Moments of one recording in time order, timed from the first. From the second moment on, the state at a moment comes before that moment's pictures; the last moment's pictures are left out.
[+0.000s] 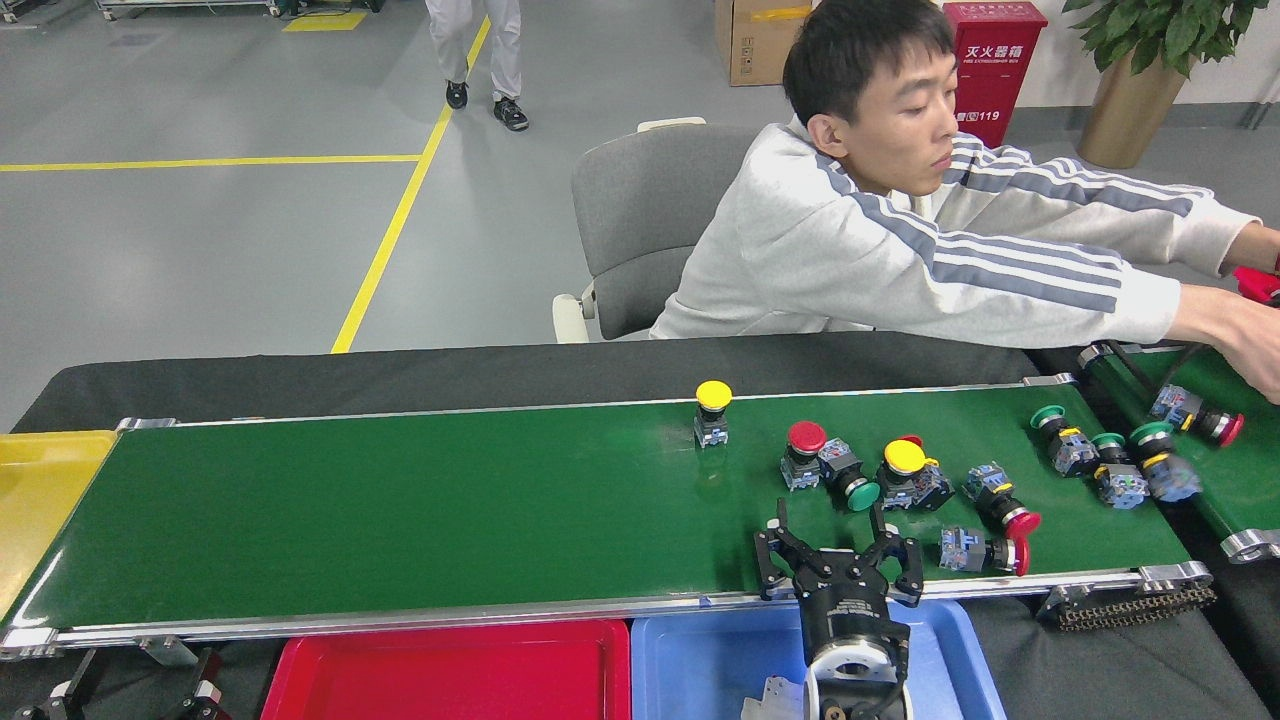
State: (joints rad) left arm 0.30 0.06 0.56 -1.66 -1.45 -0.54 0.08; right arm -0.21 0.15 0.28 -1.30 1.52 0.34 0.07
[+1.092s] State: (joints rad) left arm 0.30 0.06 0.56 -1.66 -1.45 -0.54 0.08; right arm -0.40 0.15 0.51 -1.13 1.42 0.33 0.07
